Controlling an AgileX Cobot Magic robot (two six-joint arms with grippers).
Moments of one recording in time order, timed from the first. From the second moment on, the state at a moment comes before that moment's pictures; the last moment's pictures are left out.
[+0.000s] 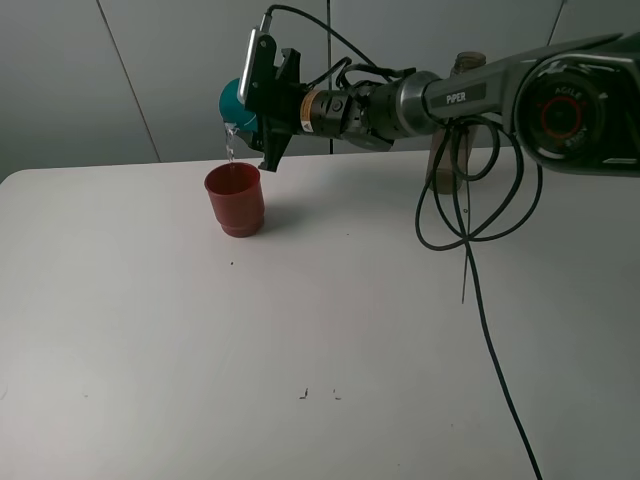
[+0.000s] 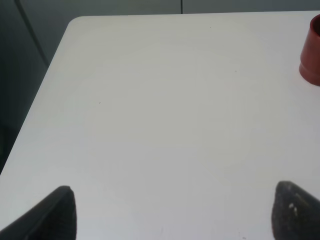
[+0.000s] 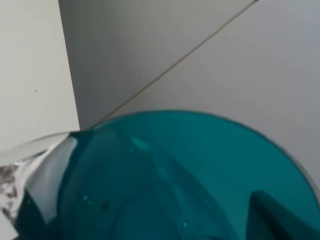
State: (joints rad) left arm 0.03 0.00 -0.51 0.09 1.09 -0.05; right arm 0.53 2.46 -1.82 -0.91 -0.46 -0.12
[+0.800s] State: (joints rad) left arm 0.03 0.00 -0.51 0.09 1.09 -0.05; right arm 0.53 2.46 -1.82 -0.91 -0.46 -0.35
